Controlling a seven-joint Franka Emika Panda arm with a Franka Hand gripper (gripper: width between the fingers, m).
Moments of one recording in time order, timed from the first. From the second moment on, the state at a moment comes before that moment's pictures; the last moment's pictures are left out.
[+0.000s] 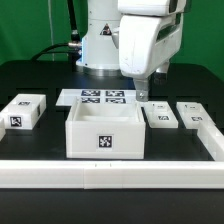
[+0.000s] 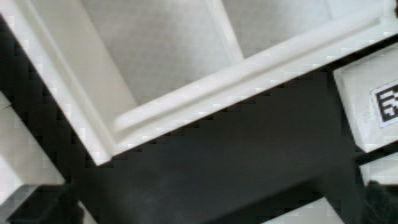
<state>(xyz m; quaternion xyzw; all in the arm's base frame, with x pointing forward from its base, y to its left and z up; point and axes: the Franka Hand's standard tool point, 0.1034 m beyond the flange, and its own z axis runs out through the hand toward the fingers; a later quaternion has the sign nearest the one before) 0.542 0.050 0.094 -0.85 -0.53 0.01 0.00</state>
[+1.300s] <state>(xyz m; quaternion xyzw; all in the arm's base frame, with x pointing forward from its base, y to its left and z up) 0.498 0.025 0.071 -0.74 -0.67 0.00 0.00</state>
